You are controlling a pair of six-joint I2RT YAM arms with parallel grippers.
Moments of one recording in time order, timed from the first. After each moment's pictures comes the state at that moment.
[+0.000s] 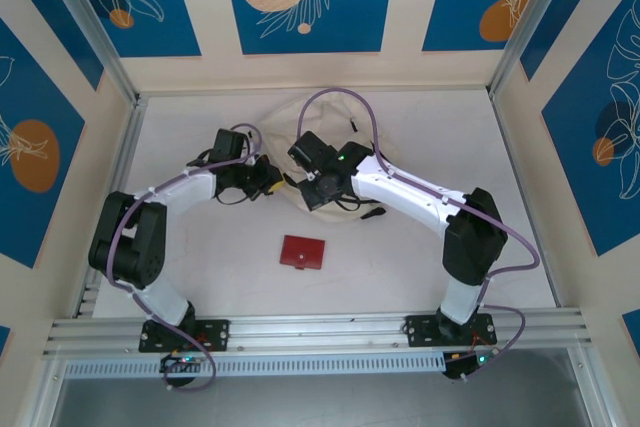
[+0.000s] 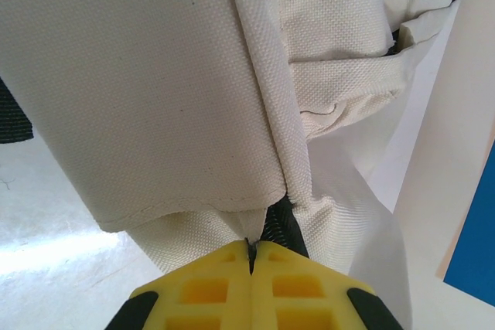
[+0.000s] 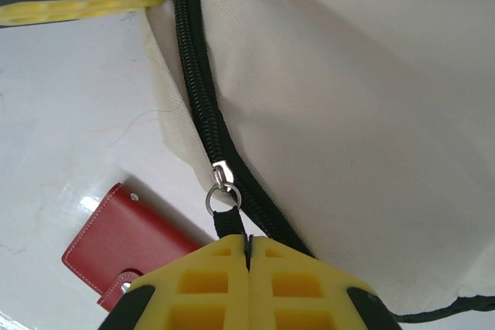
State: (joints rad) left arm -0.31 1.67 1.02 -0.24 0.59 -0.90; right arm 0.86 1.76 1.54 -0.96 0.14 0.34
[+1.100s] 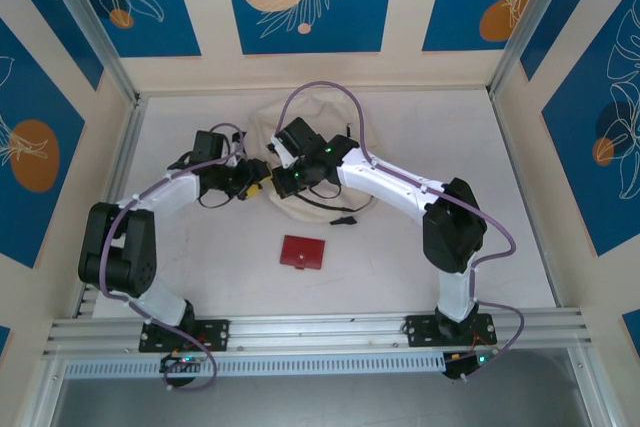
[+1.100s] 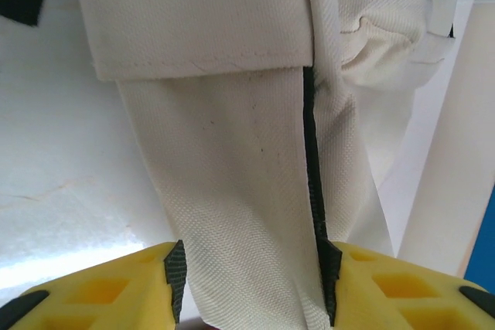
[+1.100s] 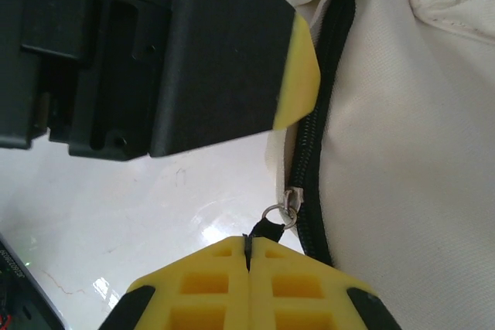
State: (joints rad) left arm -0.22 1.59 0.96 -0.30 0.62 -0.80; right arm 0.84 1.90 1.65 -0.72 -0.19 0.35
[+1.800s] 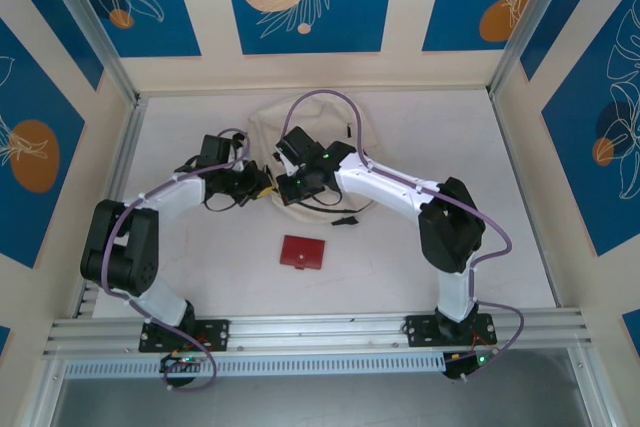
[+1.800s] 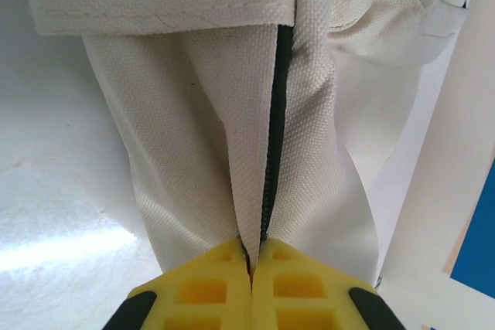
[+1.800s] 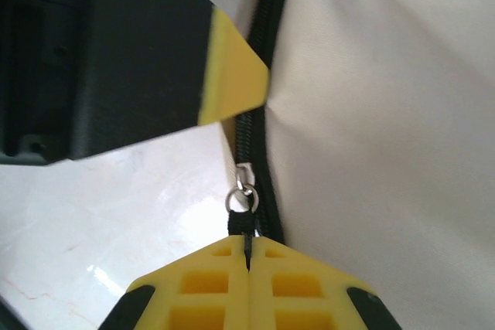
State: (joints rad) left arm -0.25 1.61 0.94 -0.27 0.63 -0.84; right arm 0.86 1.90 1.60 -0.76 -0.11 0.40
